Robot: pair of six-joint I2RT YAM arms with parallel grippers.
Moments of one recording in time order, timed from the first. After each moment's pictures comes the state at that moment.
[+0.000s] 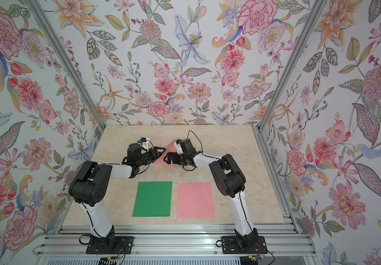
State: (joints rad) left arm -0.25 1.91 0.91 0.65 0.53 -0.88; right arm 0.61 2.22 1.50 -0.03 -0.44 0.55
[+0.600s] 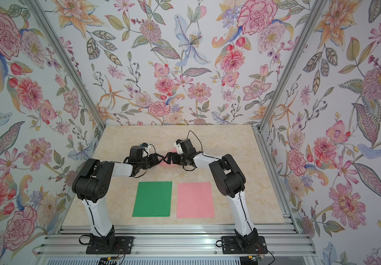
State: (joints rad) left arm -0.23 1.96 0.97 0.34 0.44 -0.60; right arm 0.61 2.22 1.50 -0.02 -0.45 0.55
